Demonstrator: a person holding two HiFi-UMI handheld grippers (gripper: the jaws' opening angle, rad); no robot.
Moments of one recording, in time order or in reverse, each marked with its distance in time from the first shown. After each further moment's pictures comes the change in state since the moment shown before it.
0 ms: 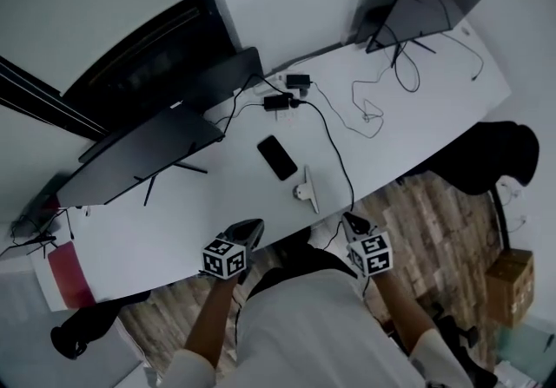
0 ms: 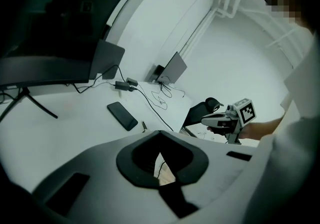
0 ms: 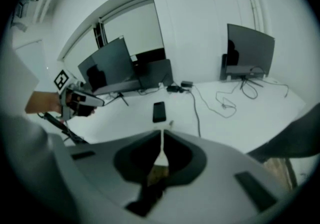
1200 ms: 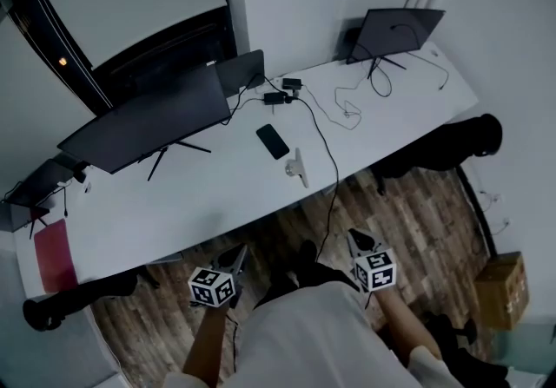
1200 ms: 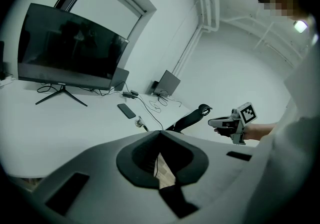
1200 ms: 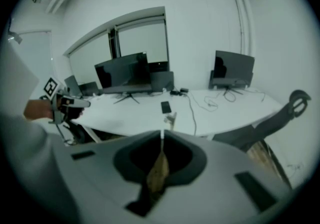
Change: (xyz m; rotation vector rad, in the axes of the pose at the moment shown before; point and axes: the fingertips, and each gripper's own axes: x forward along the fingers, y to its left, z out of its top) left arm -0.175 -0.094 -0.123 0.033 -0.219 0.077; right arm -0.167 0.086 -0.096 -0.038 -0.112 -0.091
